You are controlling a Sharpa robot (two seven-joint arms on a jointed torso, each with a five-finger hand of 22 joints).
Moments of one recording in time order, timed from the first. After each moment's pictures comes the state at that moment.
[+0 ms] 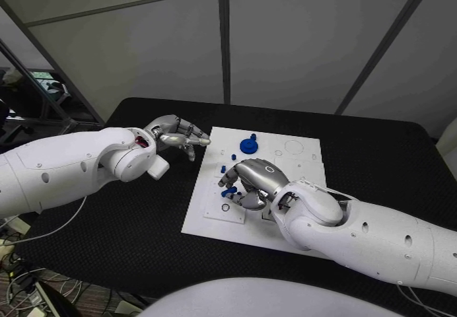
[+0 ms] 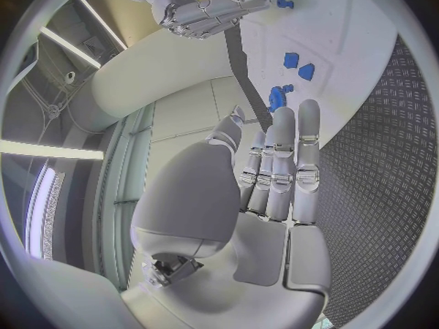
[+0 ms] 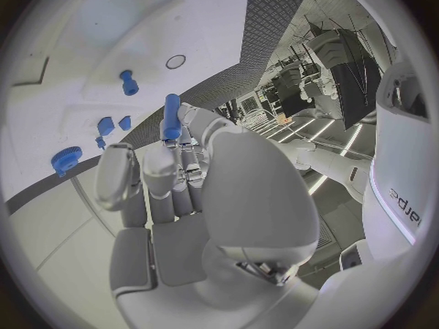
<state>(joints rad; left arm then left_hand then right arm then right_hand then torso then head) 1.11 -1.06 0.04 1.54 -0.44 -0.20 0.01 1.44 -0.07 0.06 0.03 0.14 0.89 0.19 0.31 0.07 0.89 0.12 0.56 0.10 1.18 0.04 0.91 0.35 0.18 1.15 0.14 0.53 0.79 1.02 -0.52 -0.07 1.62 -1.65 -0.45 -0.18 1.47 -0.17 0.47 0.02 0.20 1.07 0.15 0.09 0.07 1.24 0.09 0.17 0.07 1.45 -0.01 1.19 0.76 0.09 1.33 0.10 1.35 1.27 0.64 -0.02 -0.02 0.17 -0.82</state>
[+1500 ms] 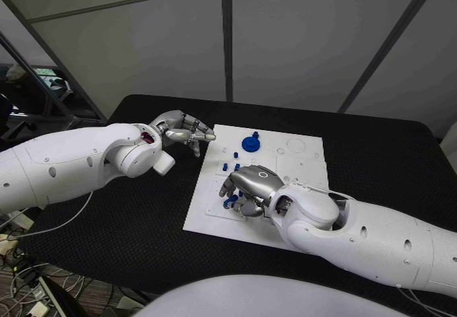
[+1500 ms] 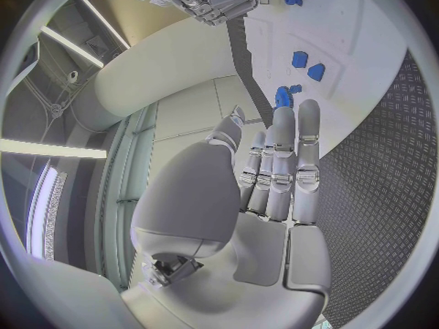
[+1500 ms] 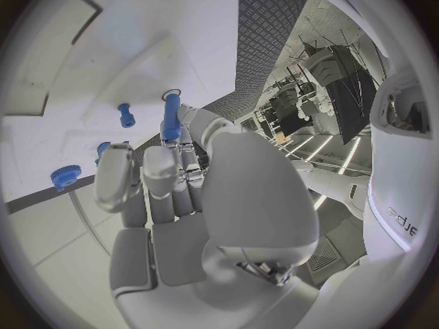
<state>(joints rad) 1.11 -1.04 0.04 1.54 -0.43 -0.22 0.02 1.44 -0.07 0.06 0.03 0.14 0.89 0.19 0.31 0.07 0.89 0.12 0.56 0.10 1.18 0.04 0.91 0.34 0.18 1.15 0.14 0.53 0.79 1.02 -0.50 -0.07 1.64 -1.73 -0.30 -0.24 1.47 -0.17 0.47 0.01 0.20 1.07 0.15 0.09 0.07 1.24 0.09 0.15 0.07 1.45 -0.01 1.20 0.77 0.09 1.33 0.10 1.35 1.28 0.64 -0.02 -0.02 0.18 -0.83</state>
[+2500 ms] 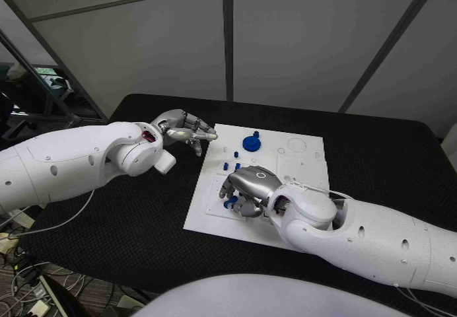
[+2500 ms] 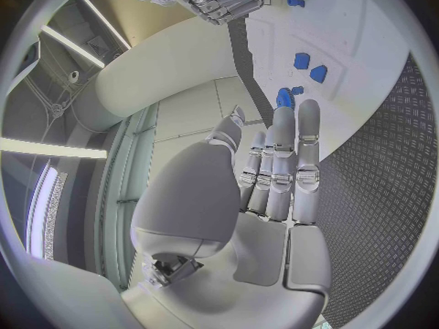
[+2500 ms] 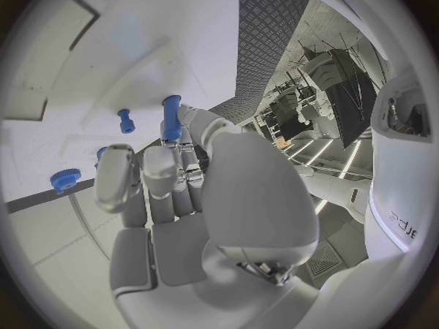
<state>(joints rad) 1.11 -1.04 0.04 1.54 -0.43 -0.21 0.02 1.44 -0.07 0.06 0.03 0.14 0.89 0.19 0.31 0.07 0.89 0.12 0.56 0.10 1.18 0.04 0.91 0.34 0.18 1.15 0.14 0.53 0.79 1.02 -0.49 -0.08 1.63 -1.74 -0.27 -0.25 1.47 -0.17 0.47 0.01 0.20 1.07 0.15 0.09 0.07 1.24 0.09 0.15 0.07 1.45 -0.01 1.20 0.77 0.09 1.33 0.10 1.36 1.28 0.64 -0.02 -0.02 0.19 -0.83</state>
